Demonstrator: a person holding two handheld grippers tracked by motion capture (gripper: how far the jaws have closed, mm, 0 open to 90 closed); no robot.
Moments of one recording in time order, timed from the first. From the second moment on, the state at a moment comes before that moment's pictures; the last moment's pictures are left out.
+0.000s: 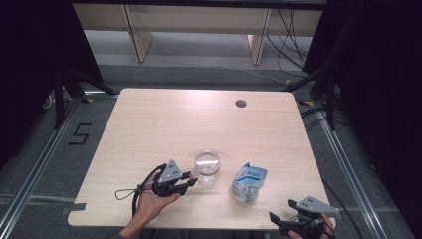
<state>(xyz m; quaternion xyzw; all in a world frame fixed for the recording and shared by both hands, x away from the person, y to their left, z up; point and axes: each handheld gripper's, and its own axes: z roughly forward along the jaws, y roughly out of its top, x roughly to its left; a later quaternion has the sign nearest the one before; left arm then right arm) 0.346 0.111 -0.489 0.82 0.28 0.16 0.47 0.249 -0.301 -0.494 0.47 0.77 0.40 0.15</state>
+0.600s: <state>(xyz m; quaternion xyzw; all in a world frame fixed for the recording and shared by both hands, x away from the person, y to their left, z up) 0.335 0.120 -0.489 0.83 0.24 0.12 0.49 0.247 -0.299 -0.494 0.48 0.77 0.39 0.14</state>
